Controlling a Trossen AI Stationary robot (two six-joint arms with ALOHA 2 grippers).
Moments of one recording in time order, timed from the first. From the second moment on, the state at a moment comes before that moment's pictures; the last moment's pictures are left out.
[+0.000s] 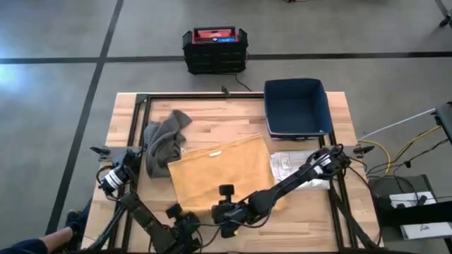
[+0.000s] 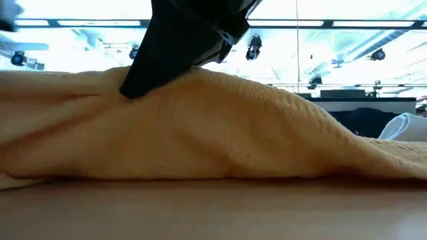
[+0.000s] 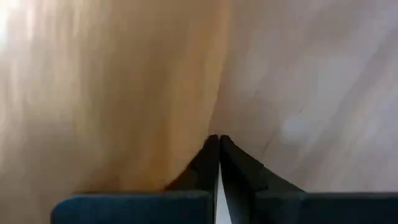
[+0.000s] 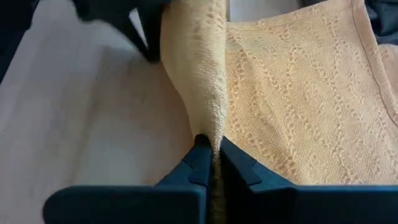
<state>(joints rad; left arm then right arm) -0.94 2.15 1.53 -1.11 -0.30 -1.50 0.50 2.28 1.73 -0.42 0.41 0.22</state>
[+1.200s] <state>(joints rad) -0.90 2.23 1.54 -1.16 -0.67 -1.60 0.50 2.28 1.73 -0.41 0.42 0.23</state>
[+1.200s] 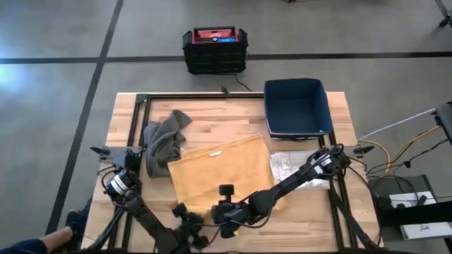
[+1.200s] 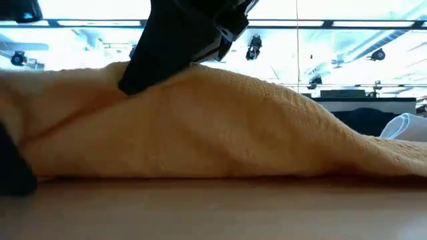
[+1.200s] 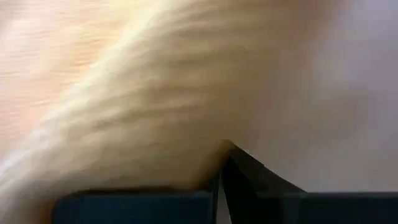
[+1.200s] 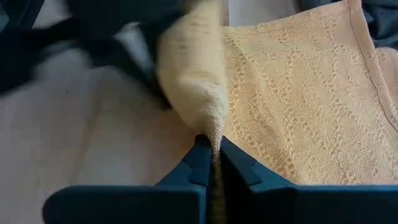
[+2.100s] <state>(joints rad) -1.18 2.17 1.61 -1.20 -0.49 -2.04 0.51 2.31 1.73 -0.43 0.21 0.23</state>
